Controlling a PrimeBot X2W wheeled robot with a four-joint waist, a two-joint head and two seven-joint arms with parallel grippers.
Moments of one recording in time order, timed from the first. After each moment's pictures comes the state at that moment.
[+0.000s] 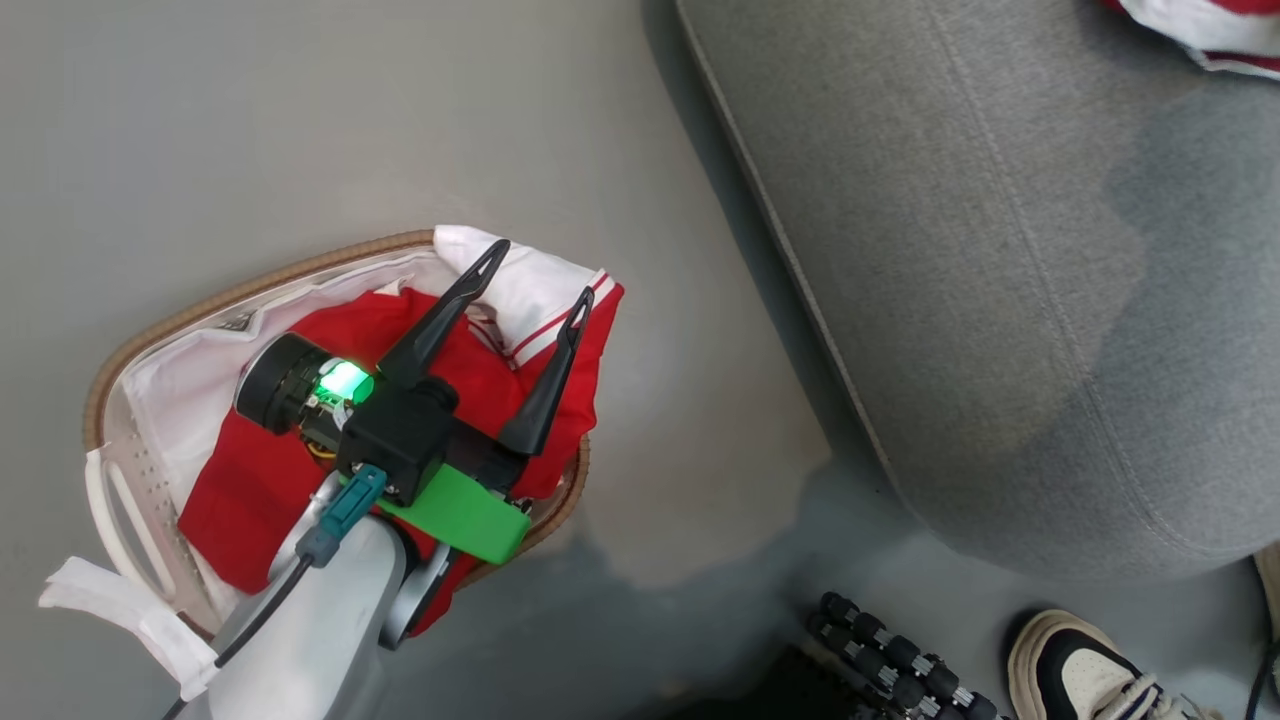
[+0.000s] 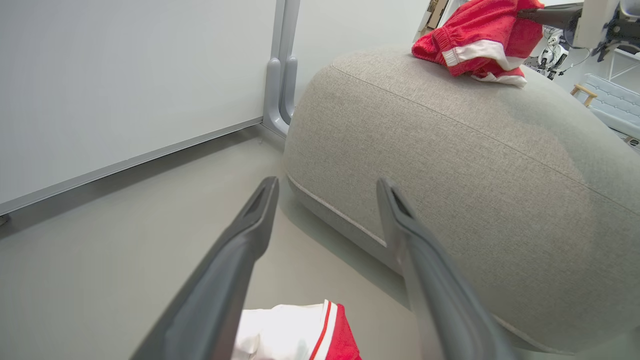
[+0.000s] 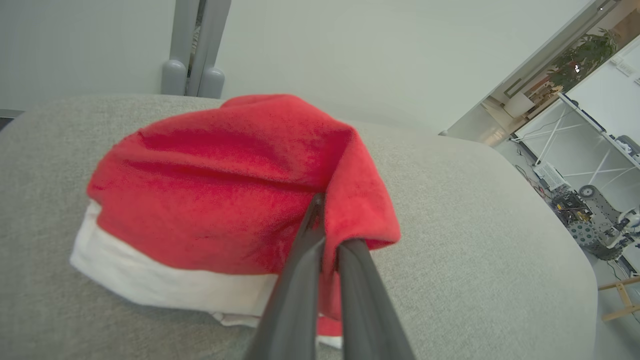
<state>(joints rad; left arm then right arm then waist) -0.45 0.28 -0.56 0.12 -0.24 -0.13 -0.26 -0.93 -0.34 -0.25 0.75 -0.07 0.13 -0.26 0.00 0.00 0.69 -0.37</state>
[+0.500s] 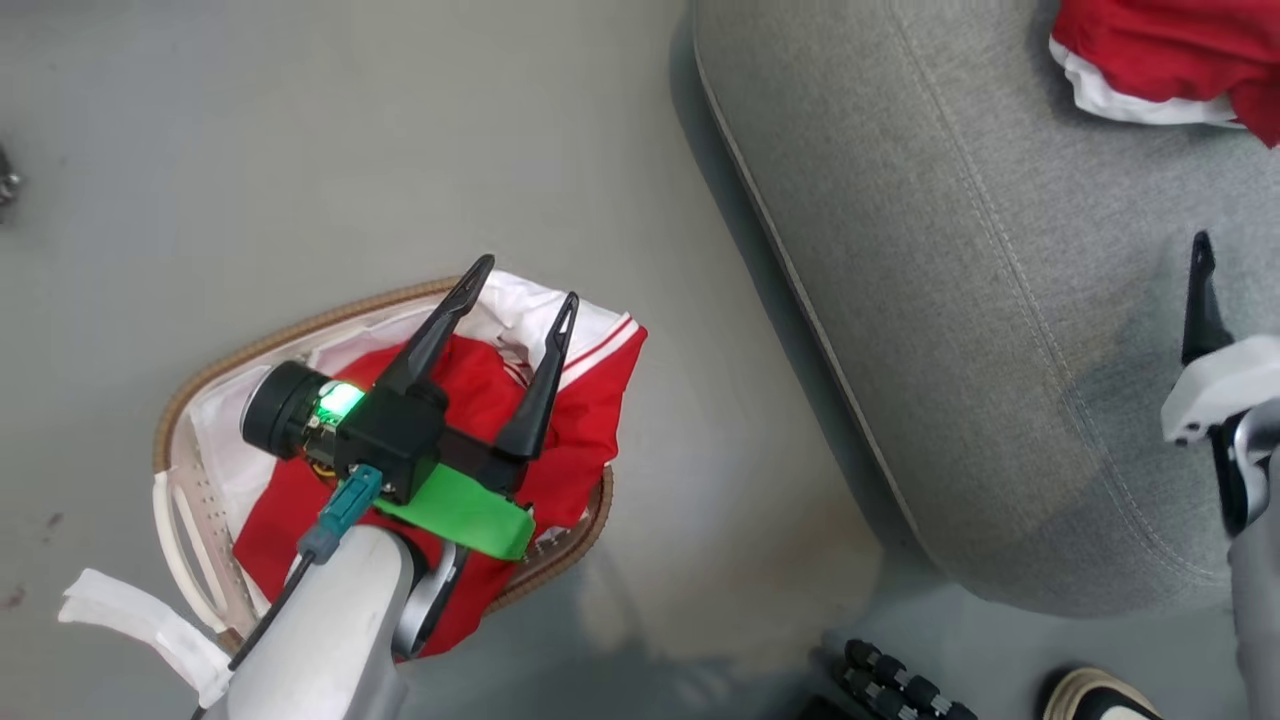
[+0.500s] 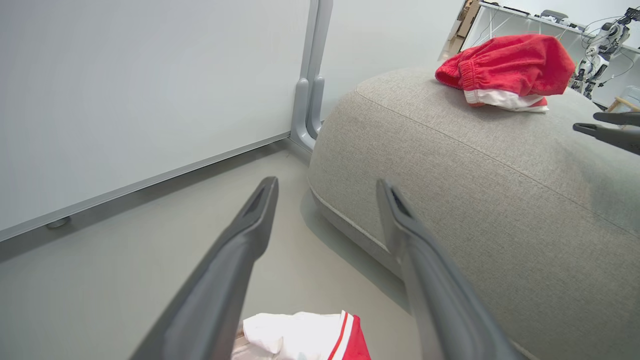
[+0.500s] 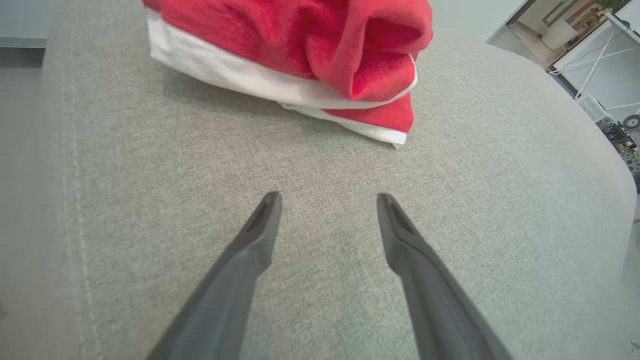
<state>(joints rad) -0.41 0.21 -0.49 0.18 -0.25 -0.13 -0.26 -0.57 -0.22 -0.32 0.66 -0.09 0.13 -0.26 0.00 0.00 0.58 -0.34</state>
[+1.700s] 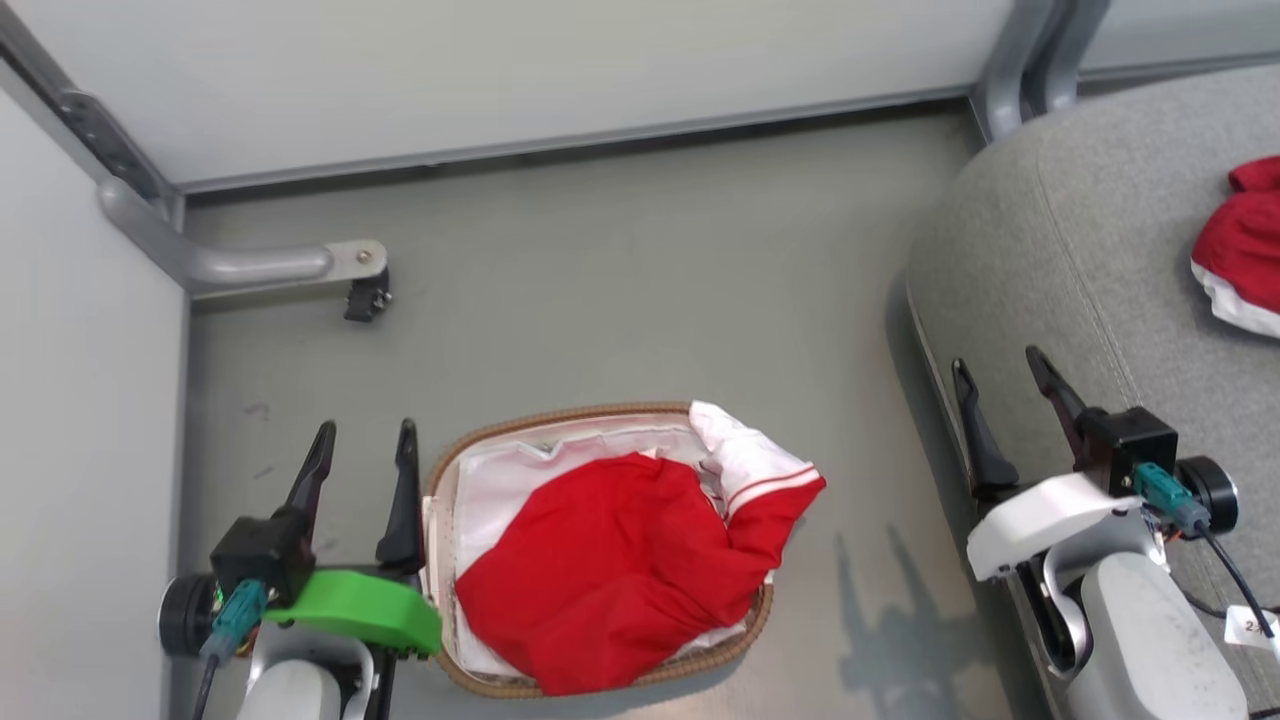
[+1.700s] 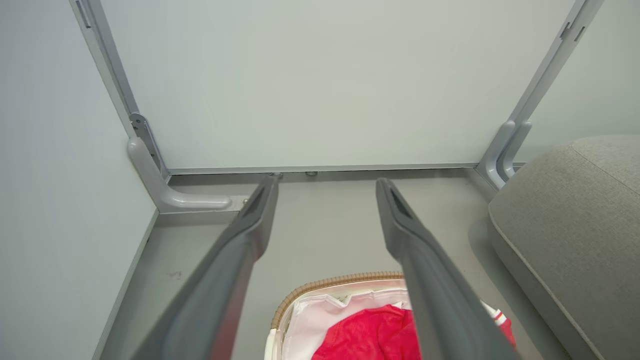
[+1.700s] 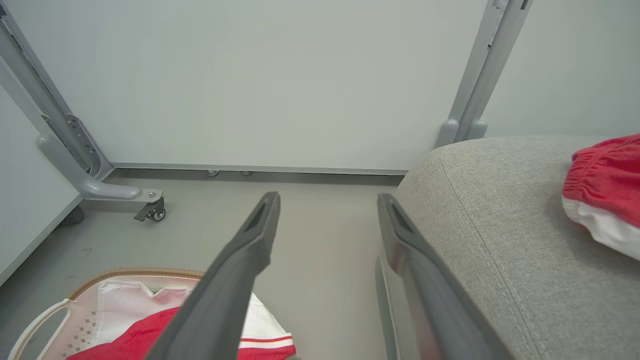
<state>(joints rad) -0.16 0.05 -0.10 0.30 -0.22 -0.13 -0.26 -0.30 -0.08 -0.01 0.39 0.09 0.13 -0.26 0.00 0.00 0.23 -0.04</state>
